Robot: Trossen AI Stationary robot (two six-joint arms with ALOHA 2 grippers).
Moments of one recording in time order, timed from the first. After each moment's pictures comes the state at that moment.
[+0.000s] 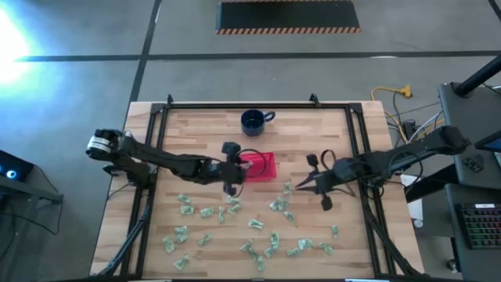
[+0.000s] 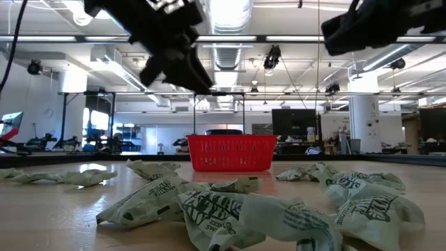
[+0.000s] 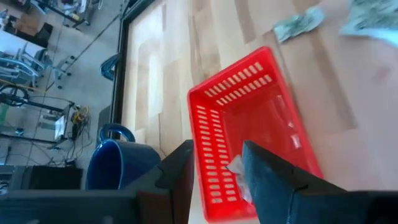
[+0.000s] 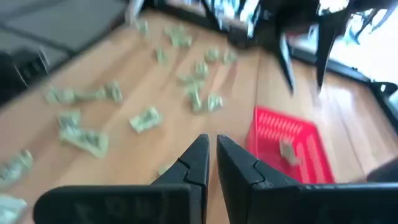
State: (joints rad) left arm -0.16 1.49 0.96 -0.16 -0.53 0.41; right arm 0.26 0.96 0.50 0.00 0.08 -0.17
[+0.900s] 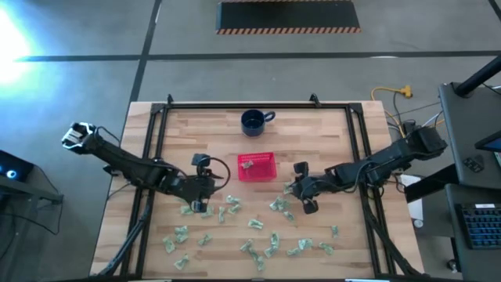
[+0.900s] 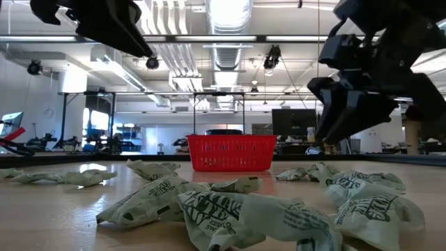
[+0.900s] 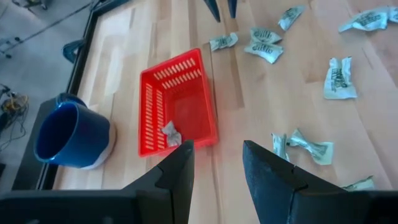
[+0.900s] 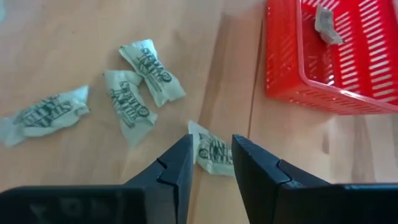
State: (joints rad) left arm -0.41 1.16 0.86 -0.46 -0.53 0.01; right arm 0.27 1.40 0.57 -0.06 0.24 -0.10
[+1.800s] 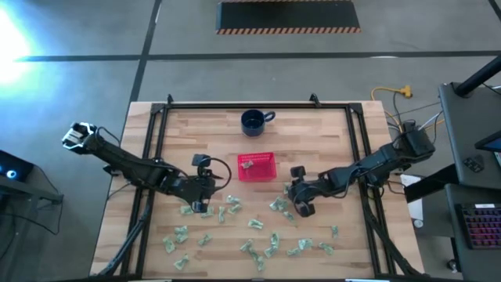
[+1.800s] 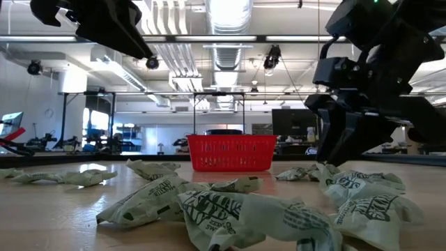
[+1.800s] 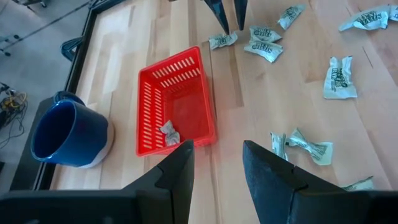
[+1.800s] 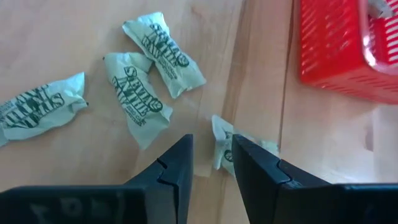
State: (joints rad) left arm -0.41 1.17 0.86 -0.46 -0.54 0.00; right arm 0.28 1.54 0.59 -0.04 0.24 -0.04
